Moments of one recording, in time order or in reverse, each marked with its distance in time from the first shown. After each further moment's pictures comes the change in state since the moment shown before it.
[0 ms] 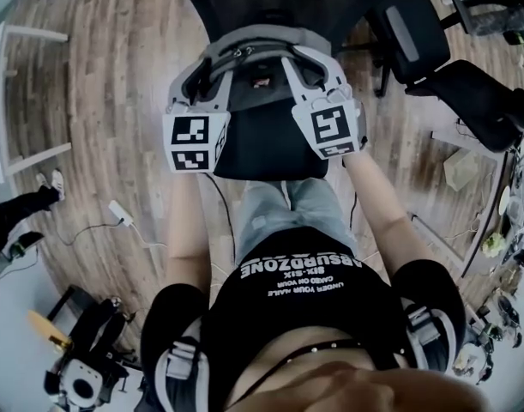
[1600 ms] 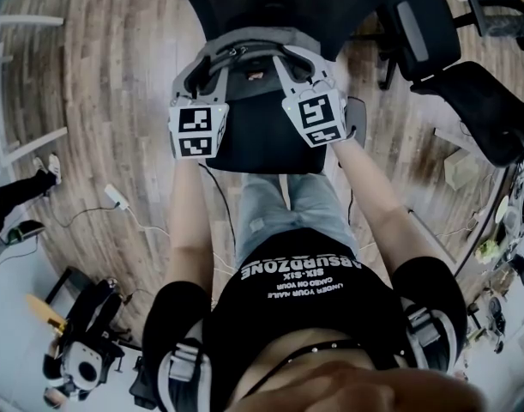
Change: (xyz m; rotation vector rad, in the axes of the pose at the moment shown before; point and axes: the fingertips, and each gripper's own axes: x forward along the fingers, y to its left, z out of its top) left arm 0.066 0.007 -0.066 -0.018 0.092 0.058; right arm 0.053 0.000 -0.083 0.080 0.100 0.101
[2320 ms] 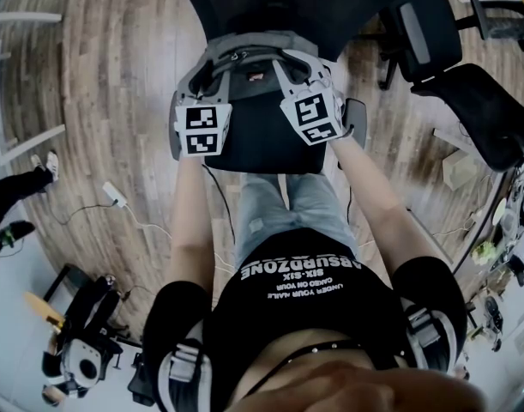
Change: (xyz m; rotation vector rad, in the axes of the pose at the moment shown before) left arm 0.019 0.007 -0.028 -0.022 0.069 0.017; right arm 0.023 0.006 -0.026 -0.026 0.086 0.040
